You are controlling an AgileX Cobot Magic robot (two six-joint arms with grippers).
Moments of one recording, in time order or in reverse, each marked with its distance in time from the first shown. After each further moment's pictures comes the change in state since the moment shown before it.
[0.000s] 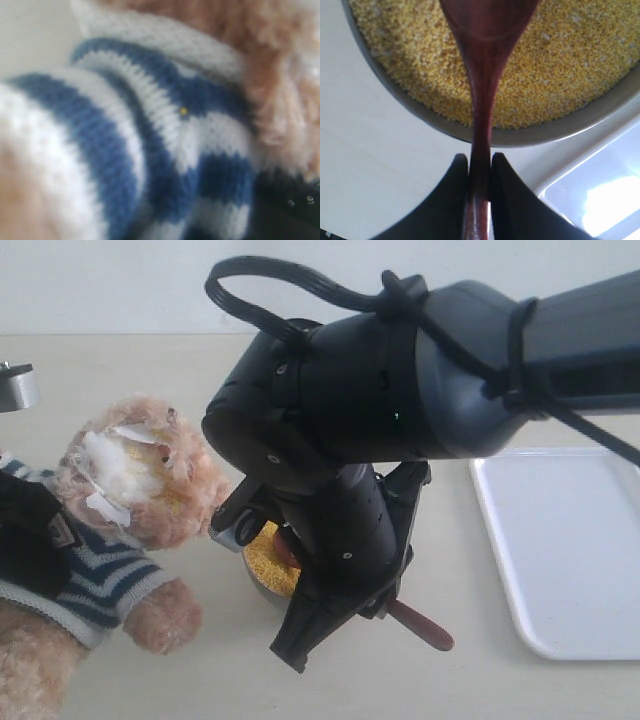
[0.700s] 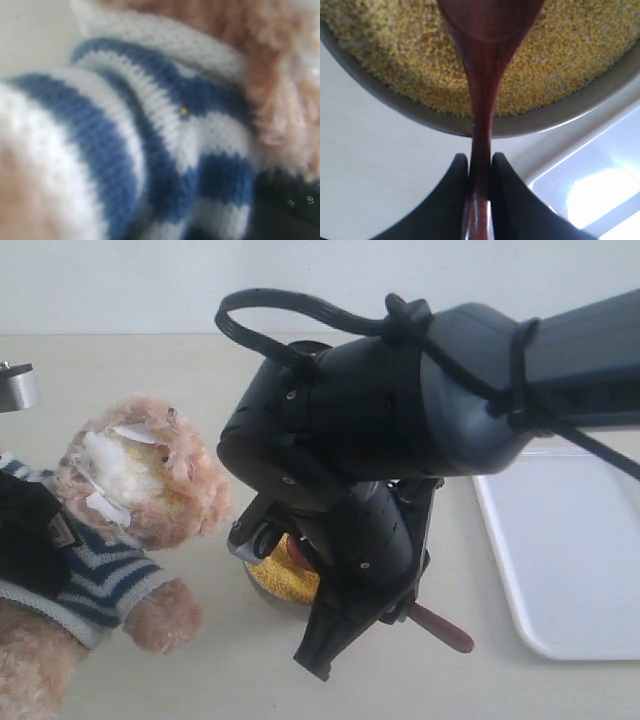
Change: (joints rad) left arm 0.000 0.000 0.000 0.000 0.000 0.000; right arm 0.000 0.000 0.047 -0.036 -0.004 -0.002
